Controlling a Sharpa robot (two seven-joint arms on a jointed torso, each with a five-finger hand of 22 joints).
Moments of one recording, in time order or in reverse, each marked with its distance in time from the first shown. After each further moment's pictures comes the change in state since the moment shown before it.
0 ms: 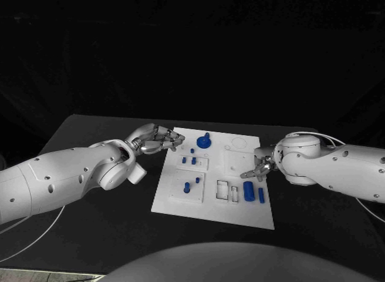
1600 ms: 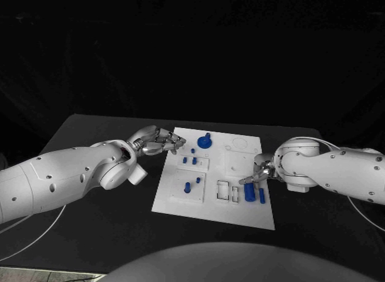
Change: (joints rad) left arm 0.000 0.002 0.000 -0.002 0.000 0.028 -0.043; left_hand -0.009 0.009 0.000 0.000 0.000 0.000 0.000 0.004 0.000 -0.007 0.007 0.008 0.000 -0.004 0.004 0.005 -0.006 0.000 0.004 0.004 0.000 0.004; right arm -0.028 0.022 0.000 -0.049 0.181 0.010 0.009; right_hand 0.041 -0.004 0.012 -0.007 -0.034 -0.103 0.042 -0.063 0.065 -0.003 0.018 0.000 0.000 0.003 0.018 0.000 0.000 0.000 -0.031 0.024 -0.067 0.000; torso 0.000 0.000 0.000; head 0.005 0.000
